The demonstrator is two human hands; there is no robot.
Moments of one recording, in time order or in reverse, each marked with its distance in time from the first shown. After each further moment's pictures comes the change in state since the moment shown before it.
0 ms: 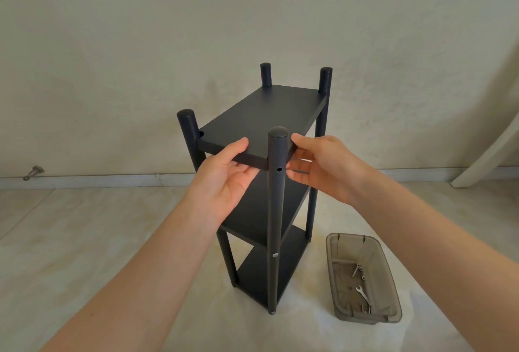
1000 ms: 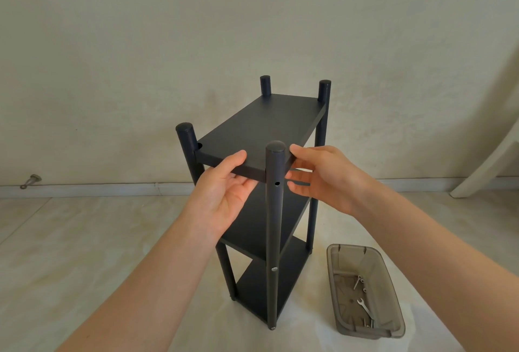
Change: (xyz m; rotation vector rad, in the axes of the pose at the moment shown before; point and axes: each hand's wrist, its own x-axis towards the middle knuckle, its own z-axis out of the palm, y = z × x) left_hand -0.005 0.002 0.000 -0.013 0.024 0.019; right_hand 0.001 -0.002 0.001 -0.059 -0.014 -0.018
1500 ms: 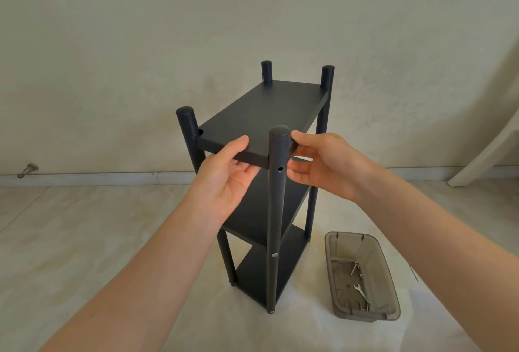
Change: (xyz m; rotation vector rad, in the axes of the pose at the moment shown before) left_hand 0.002 -0.004 0.000 0.023 -0.016 0.015; right_hand -0.004 -0.001 -0.001 0.142 -0.066 0.035
